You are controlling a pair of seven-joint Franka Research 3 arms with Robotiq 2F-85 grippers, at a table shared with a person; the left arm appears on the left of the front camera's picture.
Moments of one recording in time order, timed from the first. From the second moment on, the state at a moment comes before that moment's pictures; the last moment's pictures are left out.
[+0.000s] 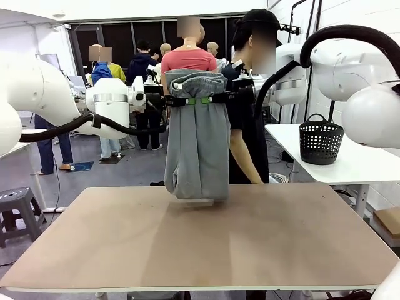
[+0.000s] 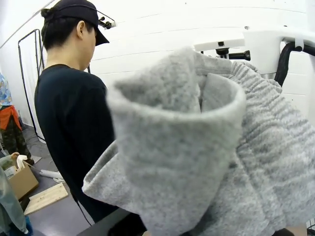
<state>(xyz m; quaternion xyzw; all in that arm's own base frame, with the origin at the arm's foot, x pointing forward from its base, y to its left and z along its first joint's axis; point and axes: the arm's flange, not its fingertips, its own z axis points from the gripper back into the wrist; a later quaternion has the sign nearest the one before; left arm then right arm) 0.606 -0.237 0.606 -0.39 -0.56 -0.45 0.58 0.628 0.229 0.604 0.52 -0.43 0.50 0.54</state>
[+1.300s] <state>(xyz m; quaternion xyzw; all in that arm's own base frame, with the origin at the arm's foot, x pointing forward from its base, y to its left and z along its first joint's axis) 0.483 -0.223 0.468 -0.54 -0.43 -0.36 0.63 0.526 0.221 0.462 0.63 -0.28 0.39 0.62</state>
